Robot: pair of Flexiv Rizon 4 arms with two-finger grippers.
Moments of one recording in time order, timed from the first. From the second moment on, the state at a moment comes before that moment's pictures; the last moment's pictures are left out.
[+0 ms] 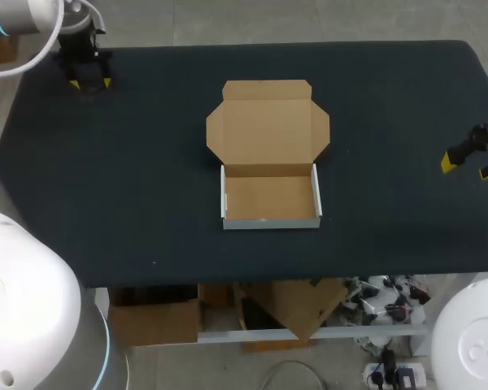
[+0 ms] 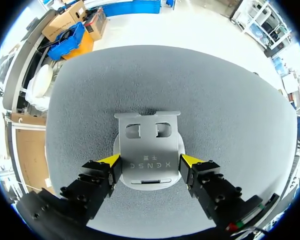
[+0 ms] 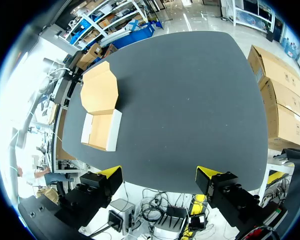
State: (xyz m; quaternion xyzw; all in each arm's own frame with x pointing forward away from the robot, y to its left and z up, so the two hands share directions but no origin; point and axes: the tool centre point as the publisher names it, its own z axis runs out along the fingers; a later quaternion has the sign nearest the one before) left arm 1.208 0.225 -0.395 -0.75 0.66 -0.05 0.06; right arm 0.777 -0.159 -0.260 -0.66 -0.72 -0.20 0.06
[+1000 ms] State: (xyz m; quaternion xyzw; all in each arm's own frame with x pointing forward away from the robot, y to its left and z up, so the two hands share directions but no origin) left arm 1.210 0.228 -0.398 -0.75 0.66 -0.04 0.06; right arm 0.777 -0.159 -0.260 -0.66 -0.72 -0.20 0.06
